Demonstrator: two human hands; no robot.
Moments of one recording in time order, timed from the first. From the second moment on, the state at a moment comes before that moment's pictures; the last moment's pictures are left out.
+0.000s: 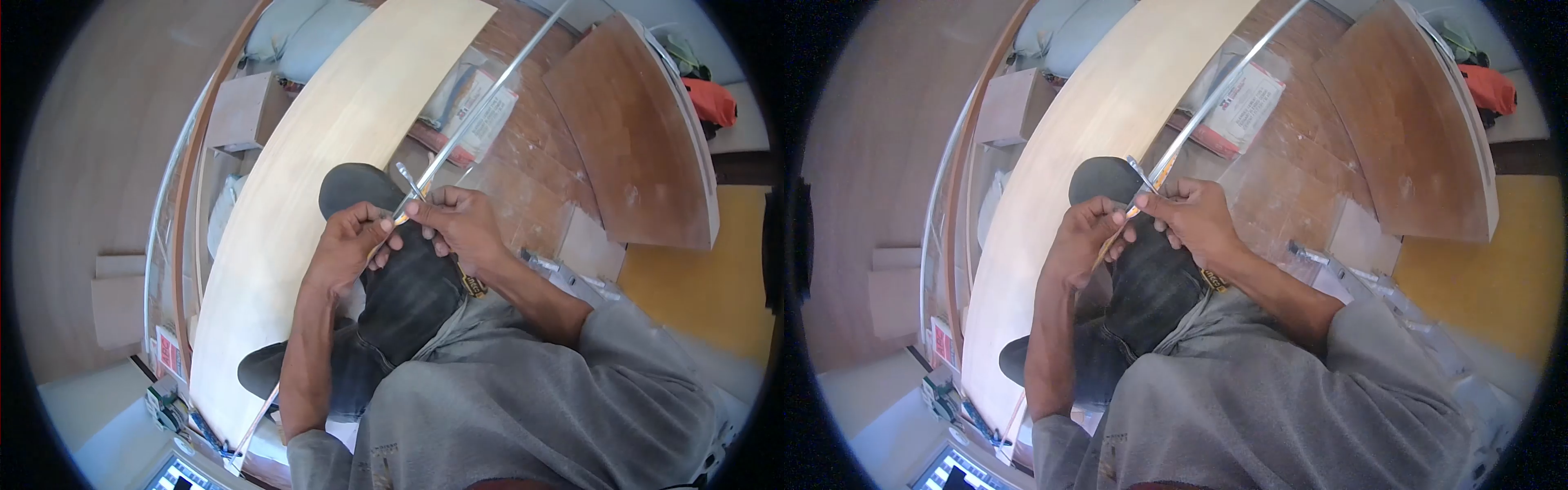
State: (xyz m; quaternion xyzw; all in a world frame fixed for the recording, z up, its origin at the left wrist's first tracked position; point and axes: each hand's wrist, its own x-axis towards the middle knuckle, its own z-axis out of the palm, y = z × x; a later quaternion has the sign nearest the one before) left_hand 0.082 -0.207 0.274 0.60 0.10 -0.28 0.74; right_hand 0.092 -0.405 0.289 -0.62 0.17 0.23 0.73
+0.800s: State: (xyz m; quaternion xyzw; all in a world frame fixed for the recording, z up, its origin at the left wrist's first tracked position) left_hand 0.107 -0.214 0.241 0.51 0.14 -0.36 0.77; right_hand 0.103 -0.401 0.255 -0.72 0.08 0.11 0.68
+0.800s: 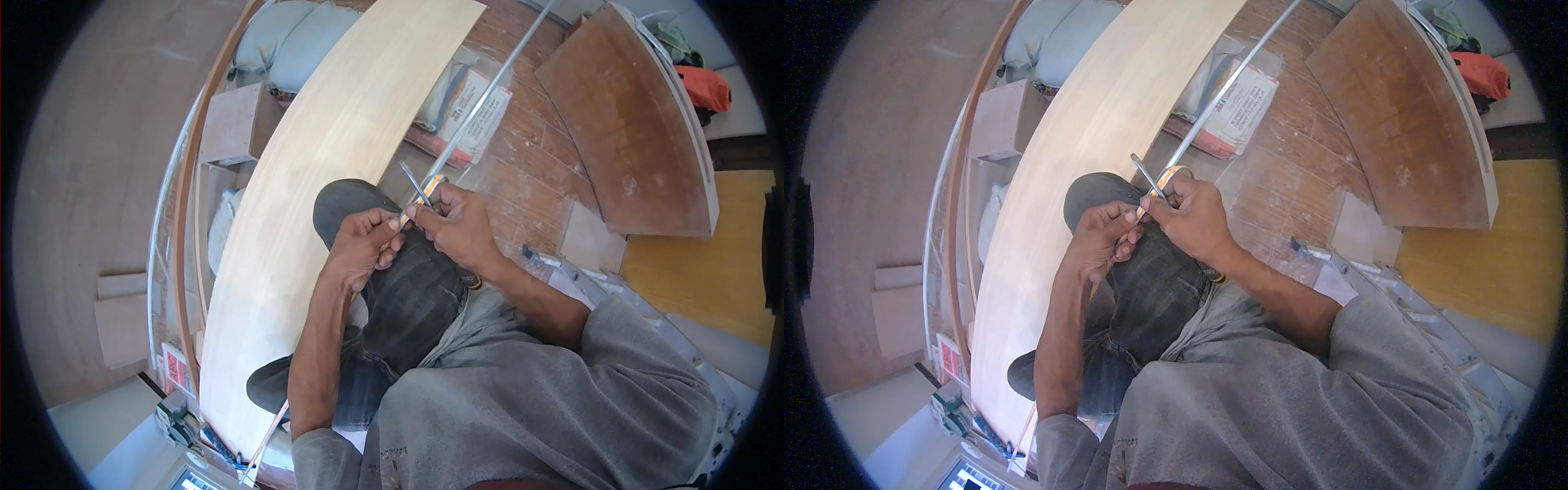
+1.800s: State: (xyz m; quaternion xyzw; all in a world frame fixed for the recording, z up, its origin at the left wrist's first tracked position) left_hand 0.060 -0.181 0.265 0.59 0.11 -0.34 0.72; right_hand 0.113 -0.462 0.341 -0.86 -0.13 0.26 0.42
